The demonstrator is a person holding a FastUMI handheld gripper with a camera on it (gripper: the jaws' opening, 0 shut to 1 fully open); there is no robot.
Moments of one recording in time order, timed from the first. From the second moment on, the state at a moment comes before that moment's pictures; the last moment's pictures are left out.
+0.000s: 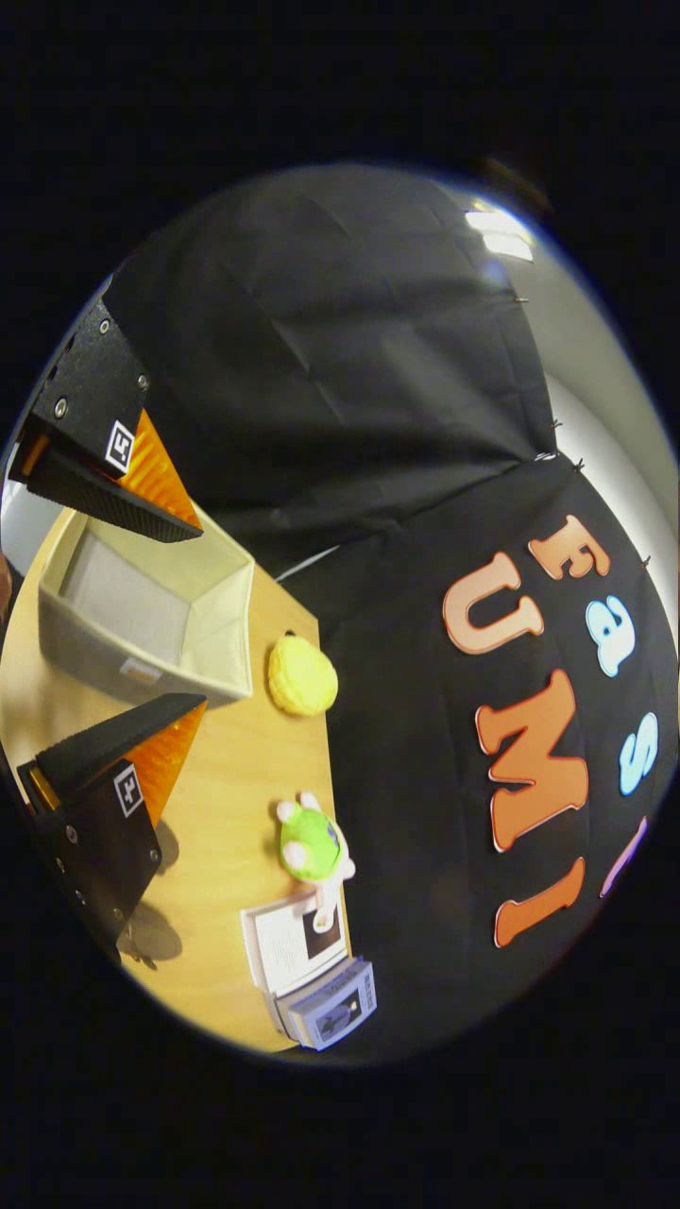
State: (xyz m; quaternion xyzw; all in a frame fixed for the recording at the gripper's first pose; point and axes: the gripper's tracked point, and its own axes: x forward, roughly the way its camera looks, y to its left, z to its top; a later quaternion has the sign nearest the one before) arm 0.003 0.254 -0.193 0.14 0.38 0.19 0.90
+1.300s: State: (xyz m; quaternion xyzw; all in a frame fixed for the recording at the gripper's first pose) arm -0.084 0.111 -0.385 0.08 0.59 0.03 0.80
